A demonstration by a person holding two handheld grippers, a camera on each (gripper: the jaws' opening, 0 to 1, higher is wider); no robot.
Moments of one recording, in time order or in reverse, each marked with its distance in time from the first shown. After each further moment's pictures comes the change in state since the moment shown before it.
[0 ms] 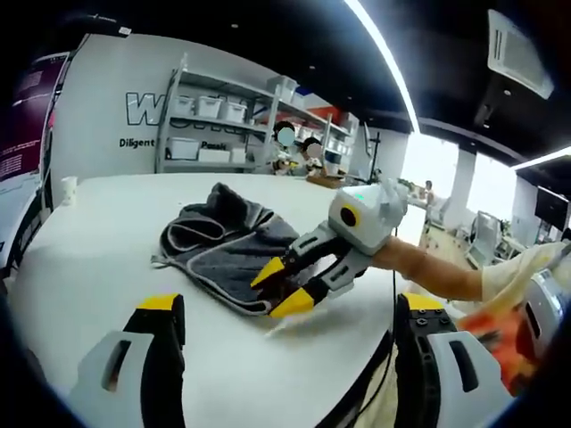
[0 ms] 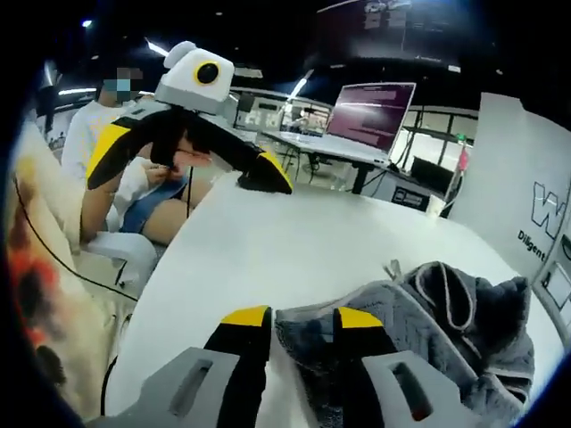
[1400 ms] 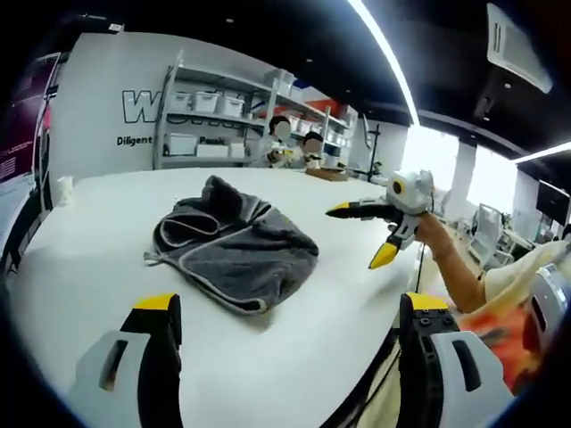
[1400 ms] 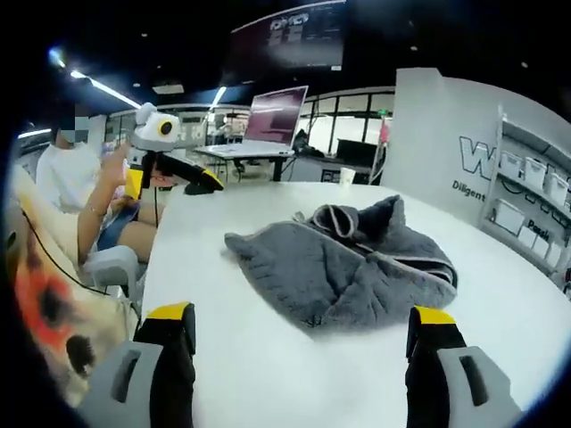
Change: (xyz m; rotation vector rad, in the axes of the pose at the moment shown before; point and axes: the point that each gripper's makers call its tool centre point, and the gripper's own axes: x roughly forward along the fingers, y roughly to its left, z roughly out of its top) left arm 0.014 -0.003 -0.008 0.021 0.036 0.018; right arm -0.159 -0.031 -0.068 0.257 0.006 -0.284
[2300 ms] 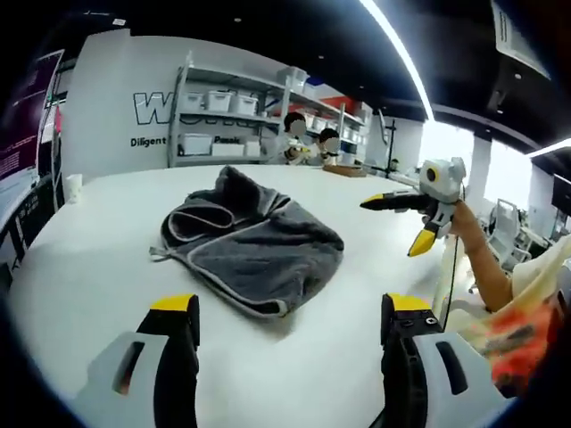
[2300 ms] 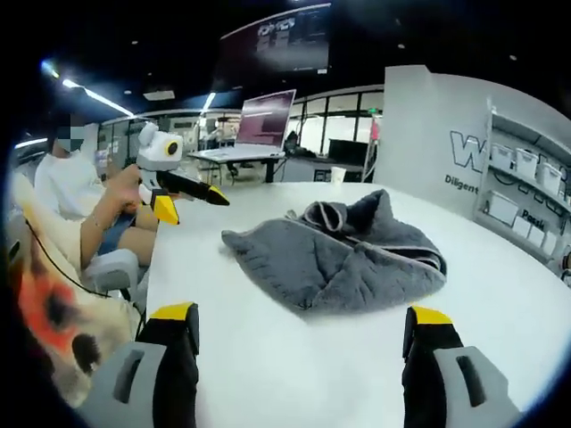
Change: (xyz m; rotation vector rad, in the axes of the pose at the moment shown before) left arm 0.035 0.022 -0.016 -0.001 -0.008 0.090; right arm -0.016 -0.005 -0.010 0.035 0.003 -0.019
